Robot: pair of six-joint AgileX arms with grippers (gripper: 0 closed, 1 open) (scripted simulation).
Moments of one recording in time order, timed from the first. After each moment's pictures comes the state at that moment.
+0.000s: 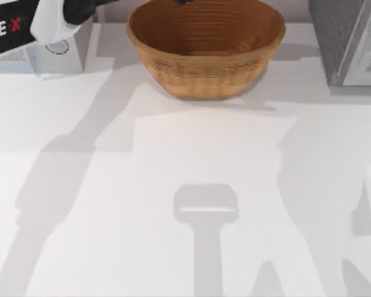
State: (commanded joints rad) left arm -0.36 2.06 1.62 0.20 0.50 0.14; right arm 0.00 0.00 0.00 0.00 0.00 0.00
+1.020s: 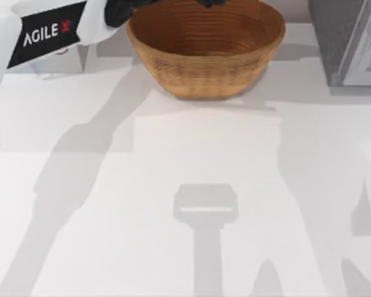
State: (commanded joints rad) left arm -0.41 2.27 1.83 0.21 0.45 0.13; right arm 0.00 0.00 0.00 0.00 0.00 0.00
